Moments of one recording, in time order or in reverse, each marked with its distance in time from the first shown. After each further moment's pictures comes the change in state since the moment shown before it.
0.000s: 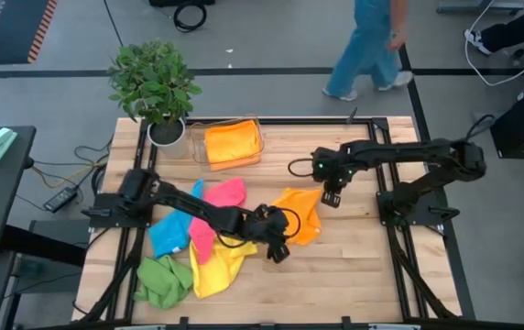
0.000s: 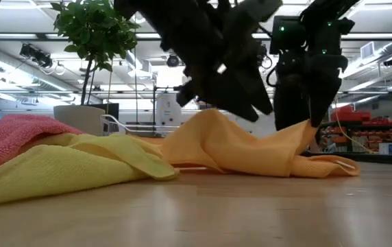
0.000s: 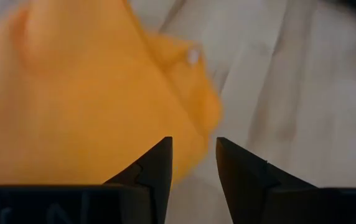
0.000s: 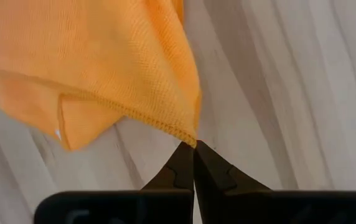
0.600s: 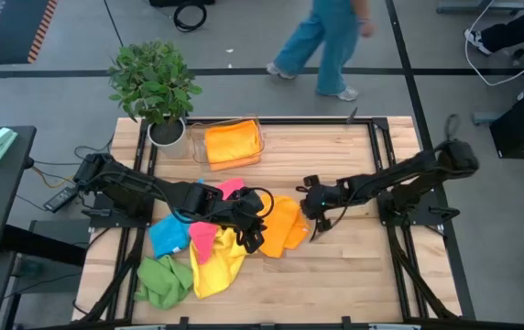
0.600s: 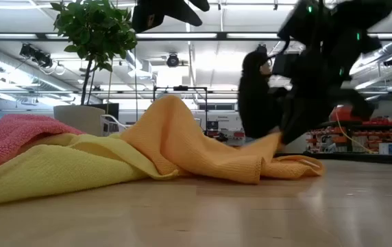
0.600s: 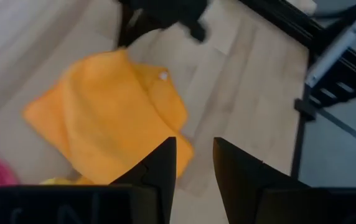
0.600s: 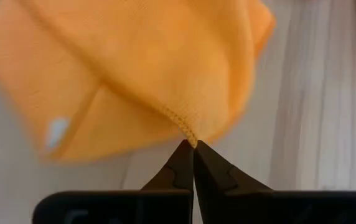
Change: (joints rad) left arm 0.013 -0.390 0.001 -0.378 0.089 -0.093; right arm 0.321 0.073 -0.253 0.715 0.271 -0.432
